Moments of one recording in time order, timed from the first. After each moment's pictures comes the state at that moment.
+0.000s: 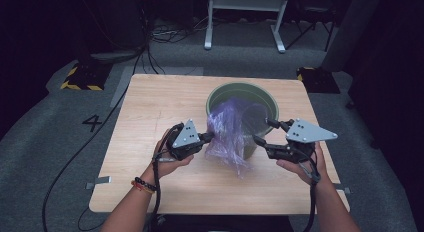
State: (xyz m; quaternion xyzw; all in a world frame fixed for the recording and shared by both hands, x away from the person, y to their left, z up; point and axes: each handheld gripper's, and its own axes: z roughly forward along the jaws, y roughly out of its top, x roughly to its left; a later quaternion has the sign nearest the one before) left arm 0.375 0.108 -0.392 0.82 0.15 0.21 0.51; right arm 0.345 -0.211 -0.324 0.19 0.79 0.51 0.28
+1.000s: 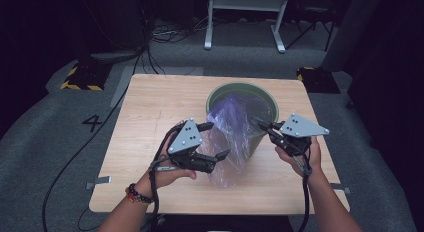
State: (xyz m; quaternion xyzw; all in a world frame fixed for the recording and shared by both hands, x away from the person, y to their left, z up) left arm 0.322 0.083 -0.320 0.79 0.18 0.19 0.56; right arm 0.358 -0.208 -0.324 0.20 0.79 0.48 0.32
